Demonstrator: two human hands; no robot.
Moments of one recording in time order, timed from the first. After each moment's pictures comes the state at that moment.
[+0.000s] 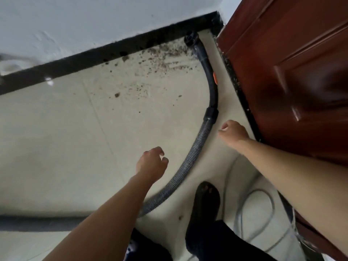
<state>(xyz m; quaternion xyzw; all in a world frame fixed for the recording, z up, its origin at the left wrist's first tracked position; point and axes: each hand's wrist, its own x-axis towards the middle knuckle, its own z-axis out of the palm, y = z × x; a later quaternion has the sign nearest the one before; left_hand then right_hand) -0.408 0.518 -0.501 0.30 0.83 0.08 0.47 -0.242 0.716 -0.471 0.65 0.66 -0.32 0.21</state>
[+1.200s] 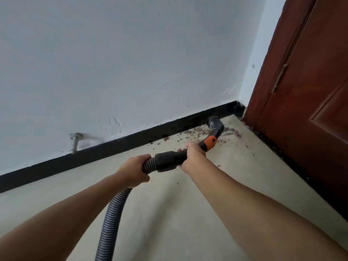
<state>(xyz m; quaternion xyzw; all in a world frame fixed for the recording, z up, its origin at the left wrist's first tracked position) -0.596 0.524 -0.492 0.47 0.85 0.07 0.23 -0.476 0.657 -0.502 0.59 0.13 -0.76 -0.25</state>
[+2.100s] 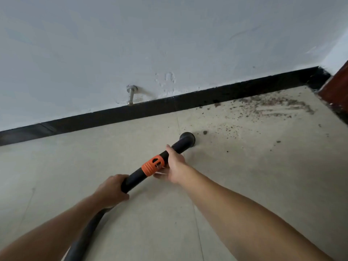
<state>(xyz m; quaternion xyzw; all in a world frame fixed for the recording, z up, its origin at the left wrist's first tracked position) -0.666 0.276 -0.585 0.28 0.91 -0.02 0.29 -0.575 0.463 -0.589 0.49 0.28 -0.82 0.04</state>
